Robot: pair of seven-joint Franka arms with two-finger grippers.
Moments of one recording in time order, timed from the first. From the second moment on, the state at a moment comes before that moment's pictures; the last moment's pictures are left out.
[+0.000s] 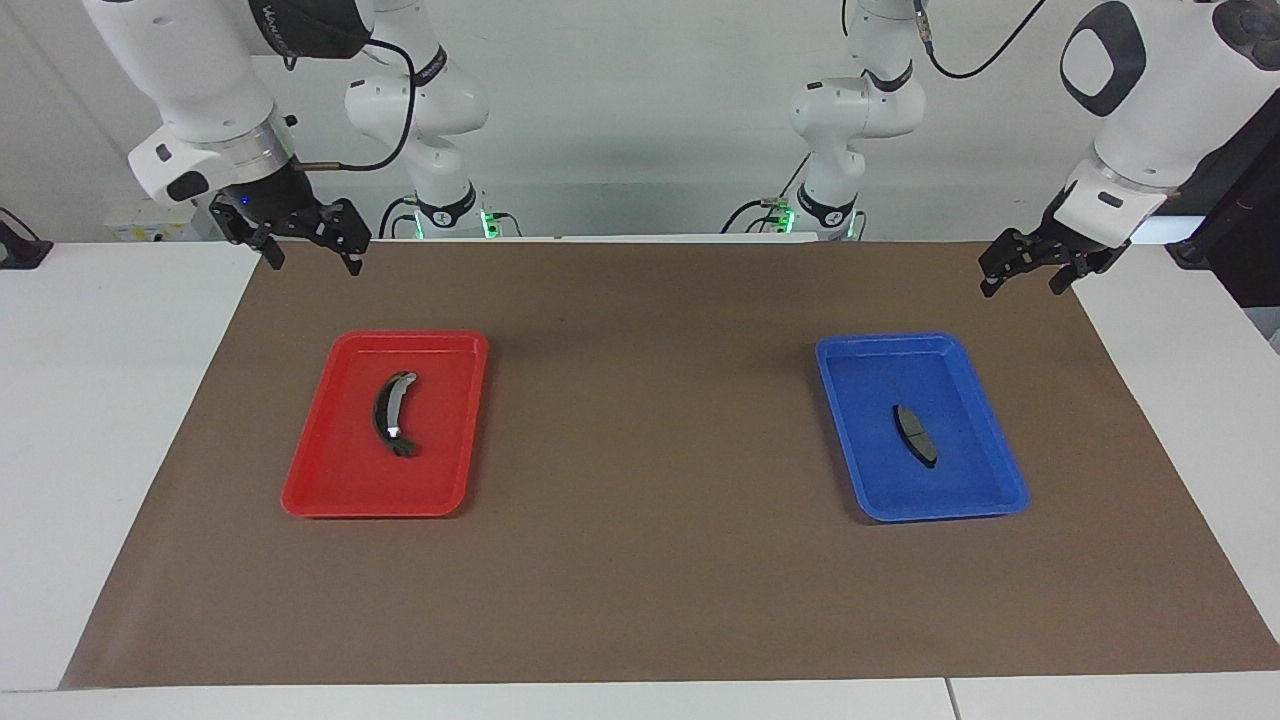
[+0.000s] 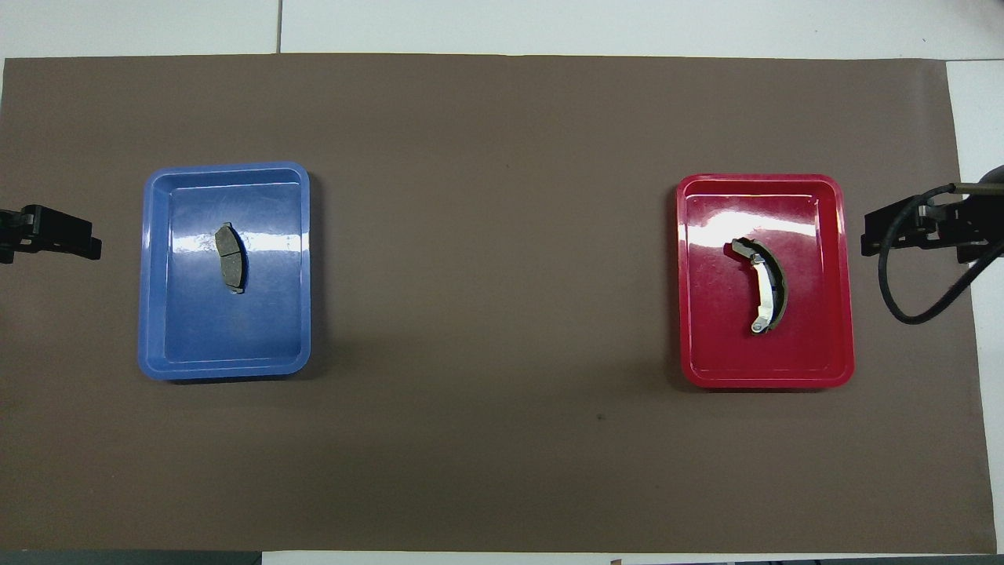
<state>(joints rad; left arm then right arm) -0.05 -0.01 0.06 -1.65 0.00 1.58 0.05 0.08 -0.02 -0.07 -1.58 -0.02 1.49 0.13</state>
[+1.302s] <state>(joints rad) -0.09 -0.02 0.04 -2.06 -0.01 2.09 -0.01 0.08 -0.02 -0.07 -1.58 -0.02 1.49 0.13</state>
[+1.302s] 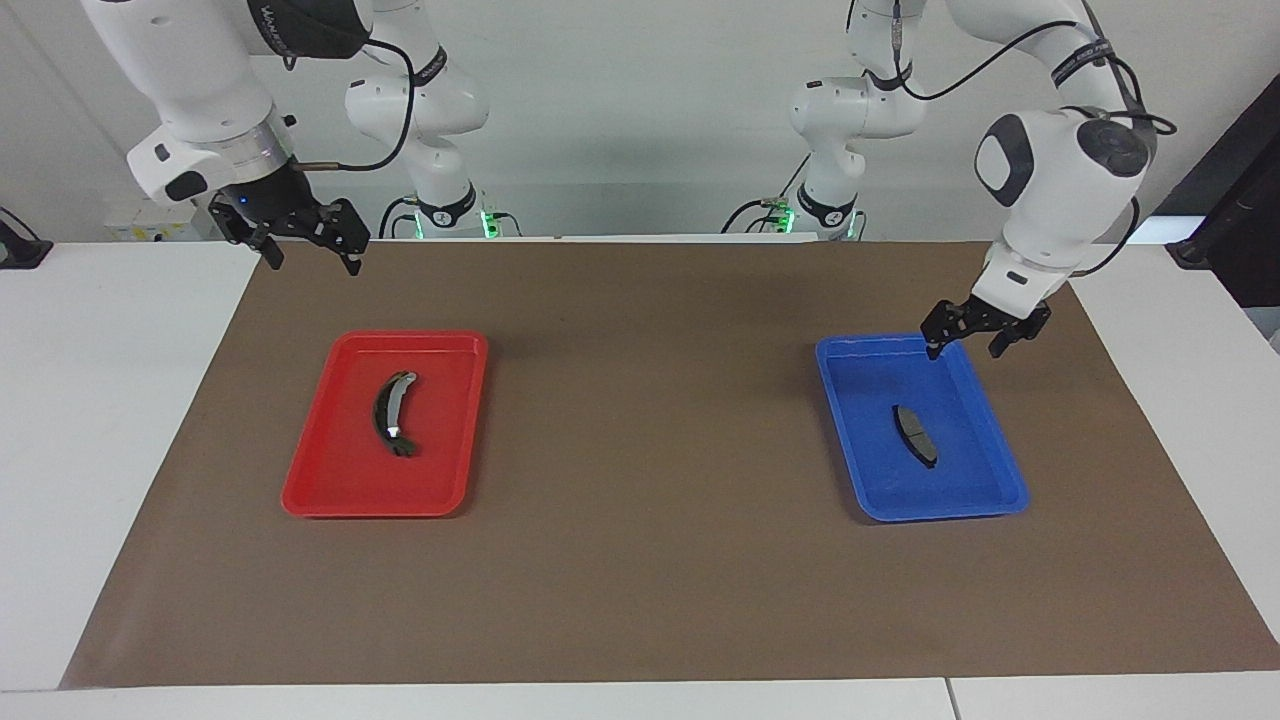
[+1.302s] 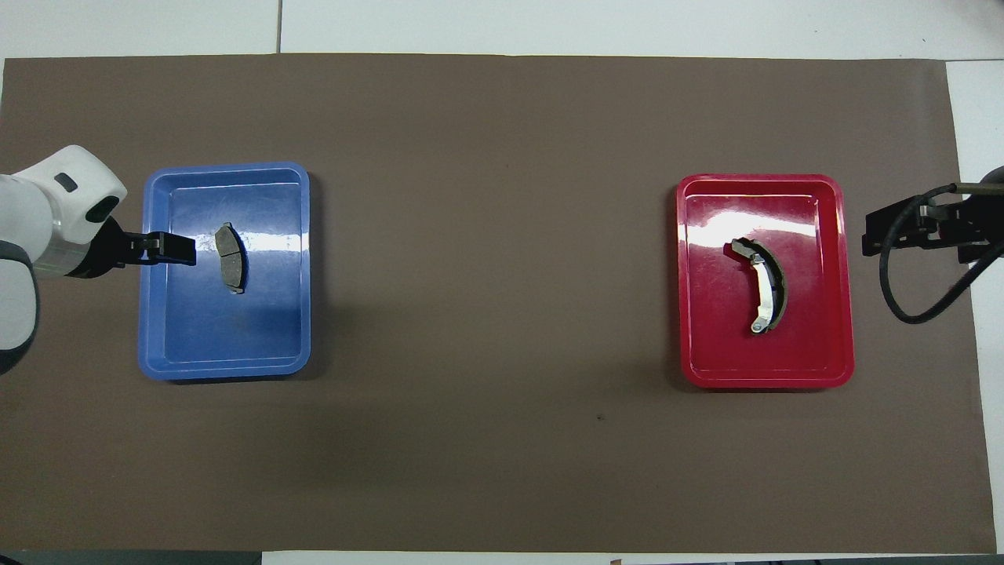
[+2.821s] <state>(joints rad) -0.12 0.18 0.05 -2.21 -0.01 2.43 -0.14 0.08 -0.02 -0.07 -1.58 -0.02 1.49 0.13</state>
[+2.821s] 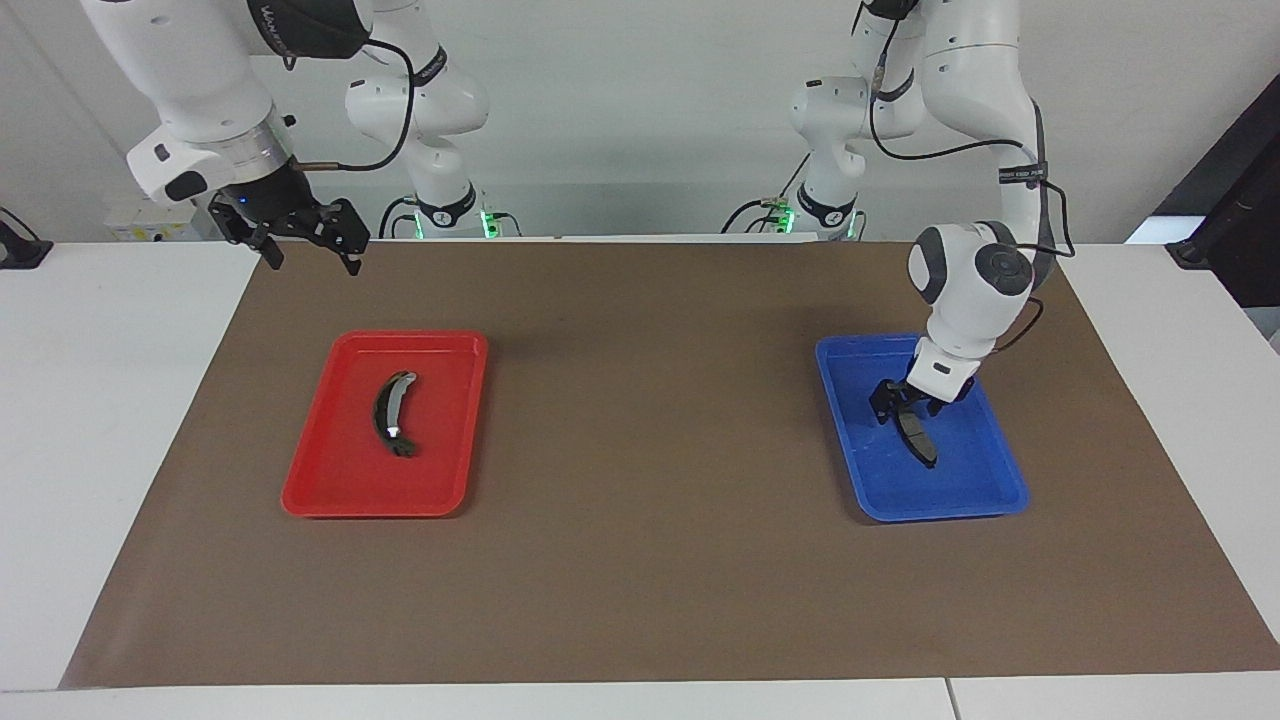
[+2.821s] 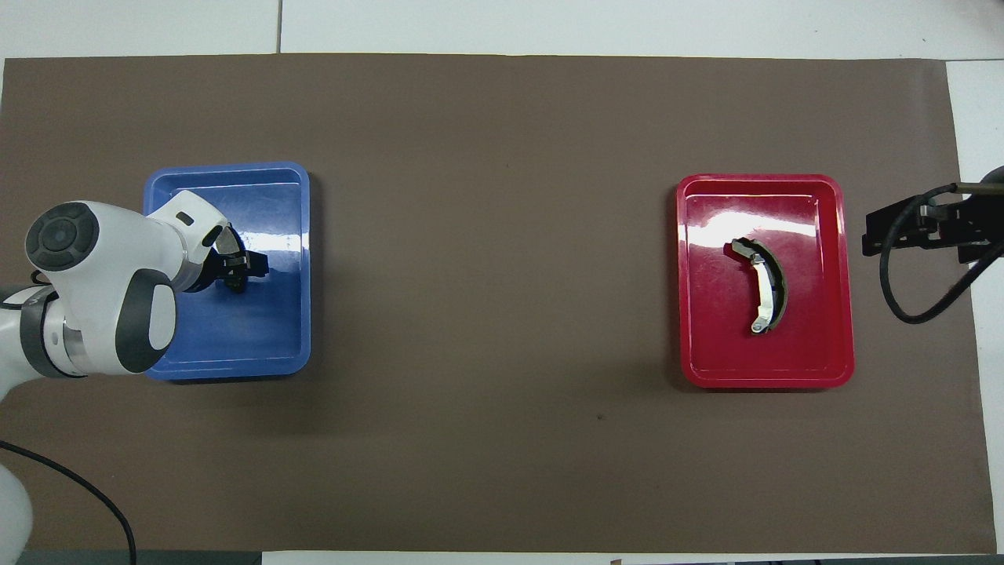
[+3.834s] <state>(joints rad) -0.10 0.19 0.05 -2.20 -0.01 2.48 -0.14 0.08 -0.02 -0.07 -1.58 -0.02 1.49 0.13</state>
